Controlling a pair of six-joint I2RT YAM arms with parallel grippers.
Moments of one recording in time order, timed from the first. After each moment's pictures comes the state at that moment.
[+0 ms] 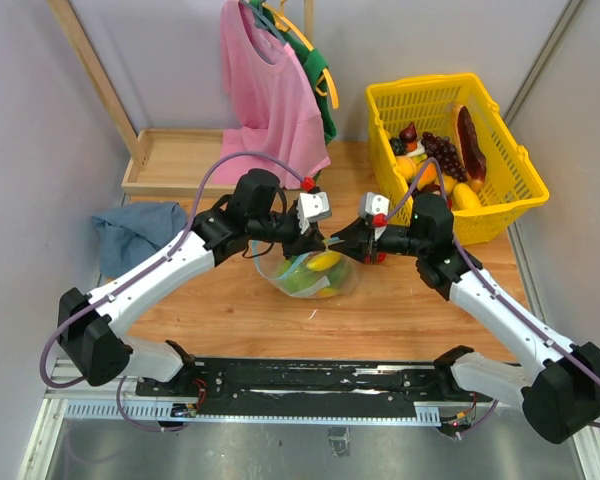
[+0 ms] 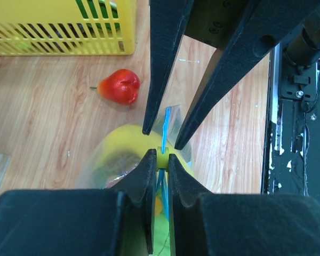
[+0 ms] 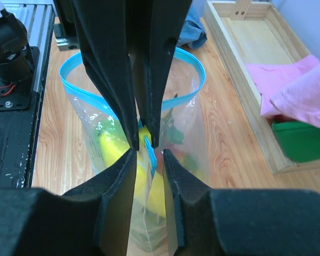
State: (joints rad) left arm -0.73 1.35 1.21 -0.39 0.58 0.33; right arm 0.49 1.06 0.77 0.10 -0.87 -0.29
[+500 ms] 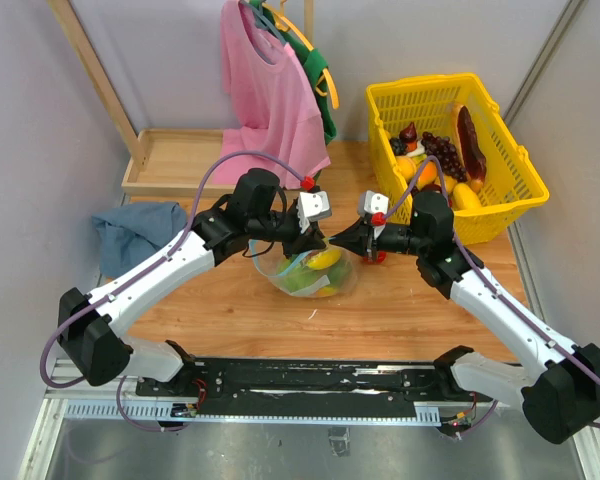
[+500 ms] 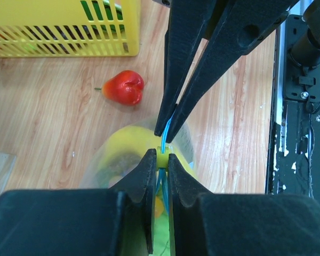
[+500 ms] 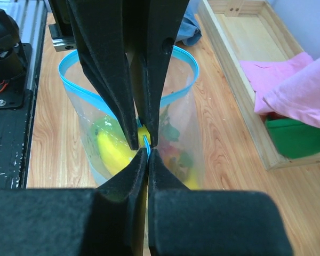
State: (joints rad) left arm -0.72 1.35 1.22 -0.39 0.58 0.34; right arm 0.49 1.08 0.82 0.05 -0.86 -0.33
